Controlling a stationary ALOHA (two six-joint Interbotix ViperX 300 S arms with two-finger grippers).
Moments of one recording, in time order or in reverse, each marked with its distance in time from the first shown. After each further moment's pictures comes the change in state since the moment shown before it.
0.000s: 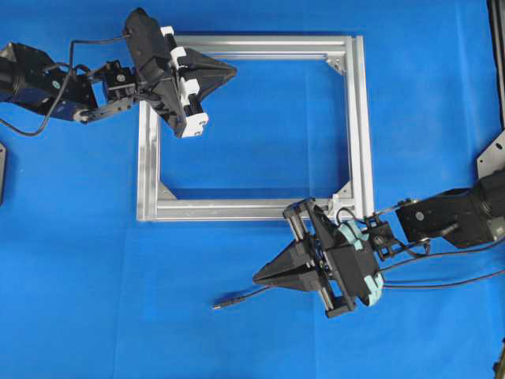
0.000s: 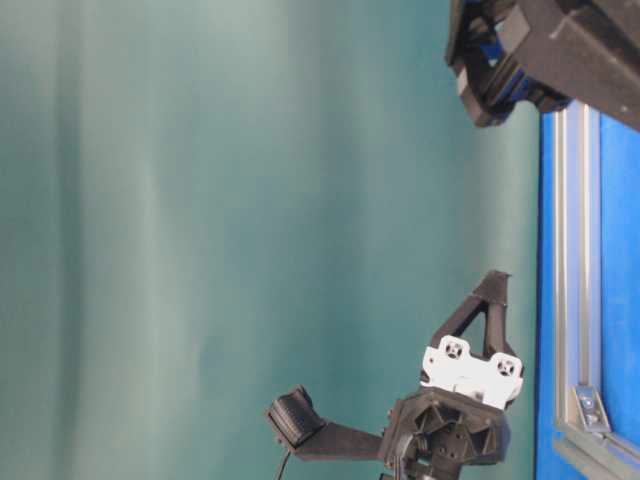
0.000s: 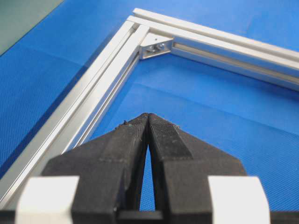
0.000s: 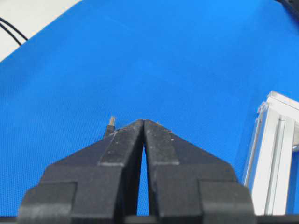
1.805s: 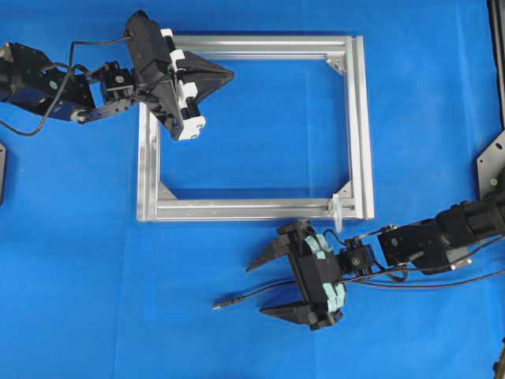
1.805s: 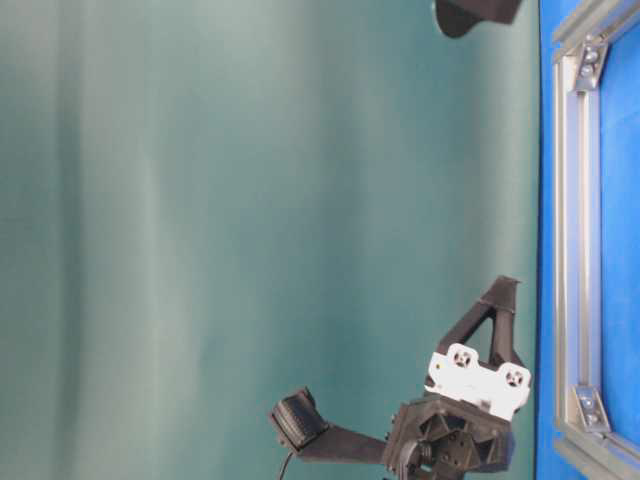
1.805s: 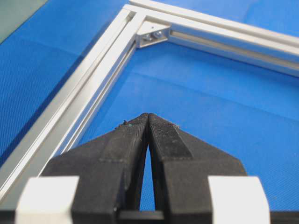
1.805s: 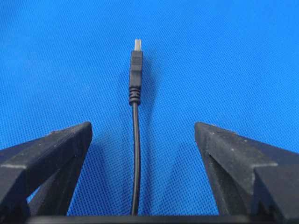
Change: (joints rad) left arm 0.000 -0.011 0.012 0.015 0.034 0.005; right arm 0.084 0.230 -0.066 0.189 -0.009 0.101
